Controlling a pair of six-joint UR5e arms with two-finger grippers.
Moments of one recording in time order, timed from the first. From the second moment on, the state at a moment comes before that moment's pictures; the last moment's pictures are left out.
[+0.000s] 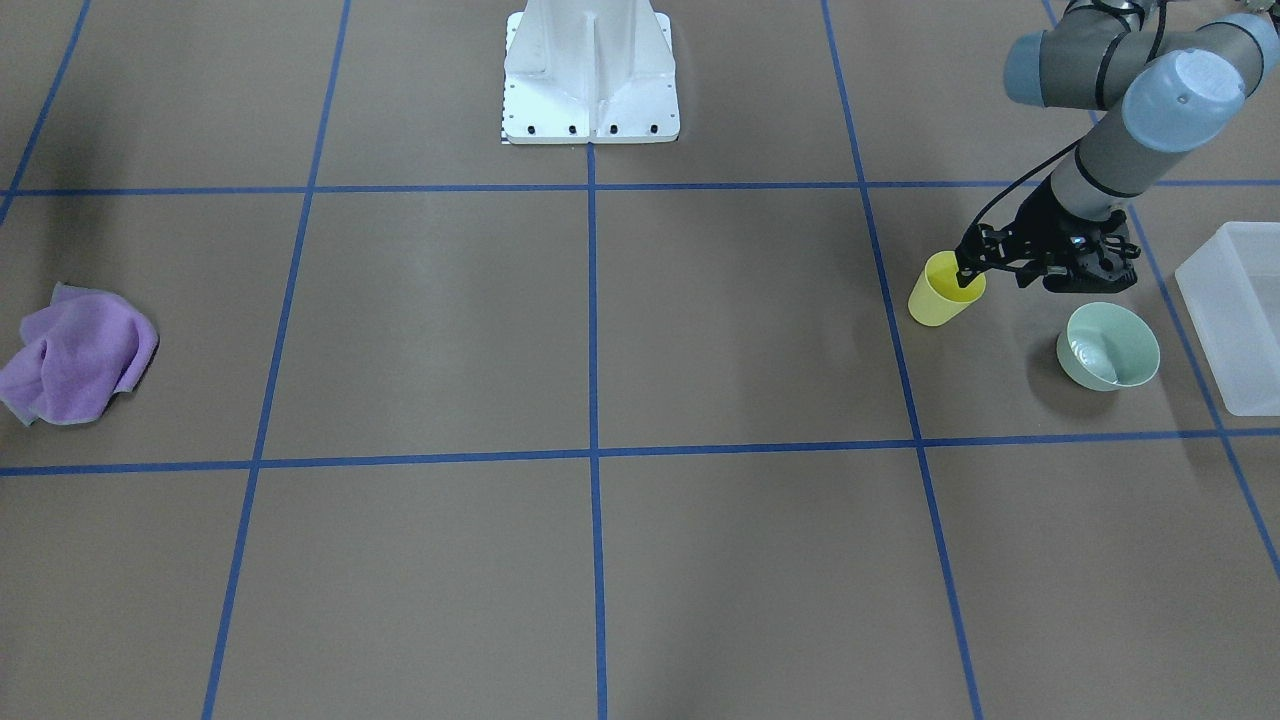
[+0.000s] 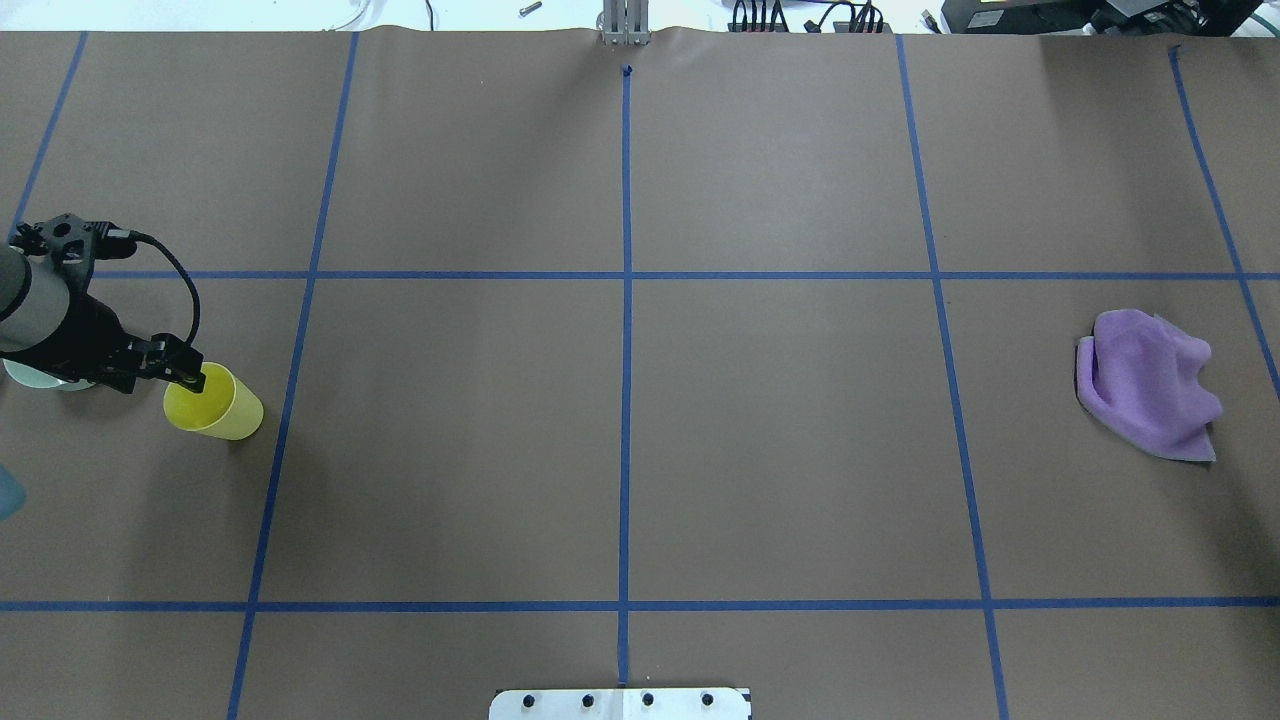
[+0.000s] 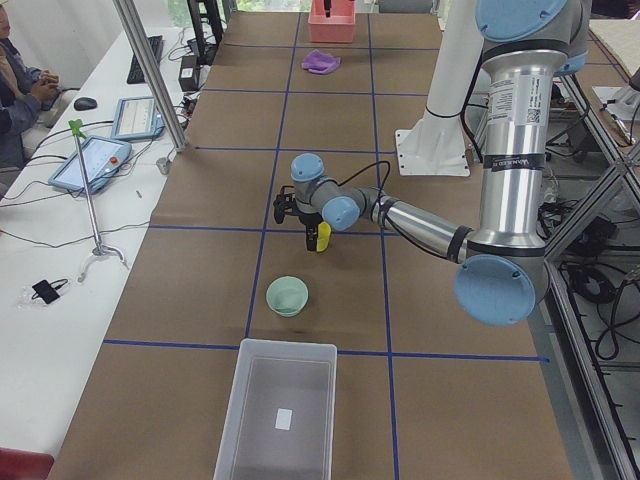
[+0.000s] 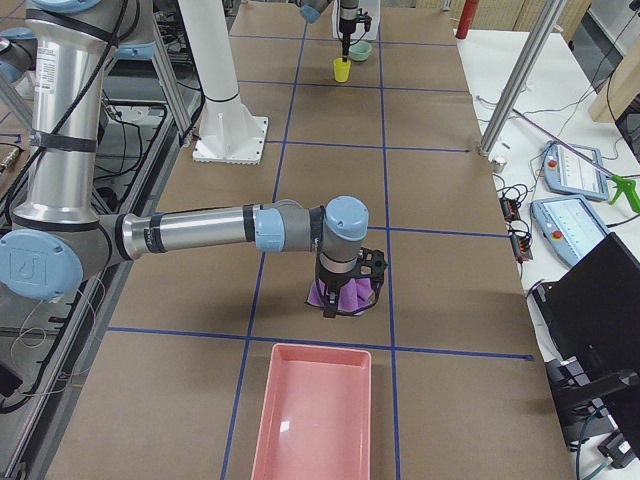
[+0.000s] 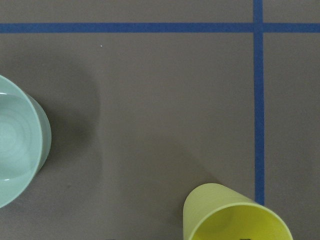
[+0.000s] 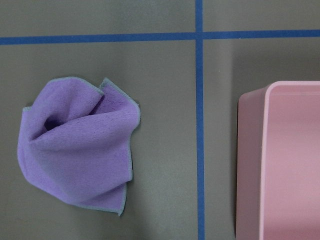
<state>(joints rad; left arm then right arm) -0.88 -1.58 -1.85 -1.89 -2.19 -0.89 1.44 -1.73 1.87 -1.67 2.32 0.16</state>
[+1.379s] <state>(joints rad) -1.08 -1.58 -1.89 -1.79 -2.35 -0.67 1.44 -1.72 1.87 -1.67 2.33 0.17</state>
